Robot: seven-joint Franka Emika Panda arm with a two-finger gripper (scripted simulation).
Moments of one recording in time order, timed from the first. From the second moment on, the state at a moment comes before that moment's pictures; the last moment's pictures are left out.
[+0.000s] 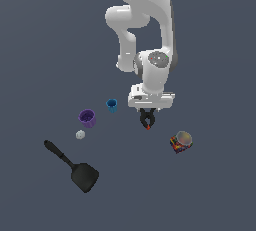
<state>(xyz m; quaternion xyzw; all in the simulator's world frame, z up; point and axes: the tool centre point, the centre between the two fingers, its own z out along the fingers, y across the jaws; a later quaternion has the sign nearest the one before) -0.072 0.099 0.081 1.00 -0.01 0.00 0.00</state>
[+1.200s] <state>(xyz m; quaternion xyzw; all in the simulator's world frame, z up) -0.082 0.104 0.025 1.00 -0.02 0.00 0.00</state>
